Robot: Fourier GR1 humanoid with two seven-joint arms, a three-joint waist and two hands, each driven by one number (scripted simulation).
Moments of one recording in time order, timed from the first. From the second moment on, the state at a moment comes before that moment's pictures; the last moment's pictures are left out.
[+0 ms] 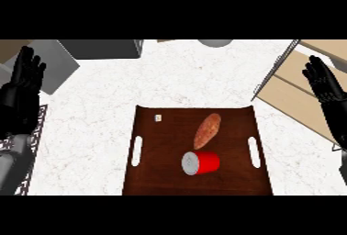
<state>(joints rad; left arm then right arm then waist) -0.27 0.52 -0.10 -1.53 0.30 0.41 0.03 -0.18 -0.57 0.09 -1.61 -0.21 -0.07 -0.10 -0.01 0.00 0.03</state>
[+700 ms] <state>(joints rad) -0.05 0.43 -0.19 -1.37 0.41 0.30 0.19 0.27 -0.29 0.01 -1.64 0.02 -0.72 0.12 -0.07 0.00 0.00</state>
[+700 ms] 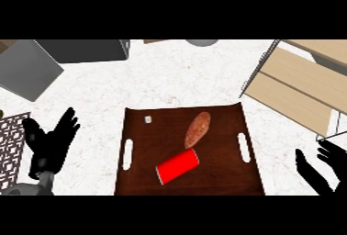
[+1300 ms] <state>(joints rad) -0.04 0.40 -0.21 -1.37 0.41 0.23 0.22 0.54 -0.24 0.39 -2.09 0.44 -0.76 0.49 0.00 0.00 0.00</state>
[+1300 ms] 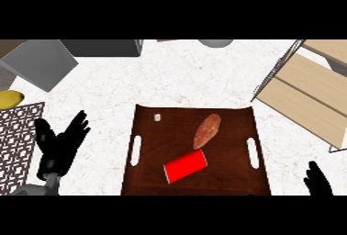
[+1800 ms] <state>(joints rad) -0.07 0.39 -0.21 -1.33 0.40 0.20 0.21 0.26 -0.14 0.39 -2.14 0.81 -0.48 1.06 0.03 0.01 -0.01</state>
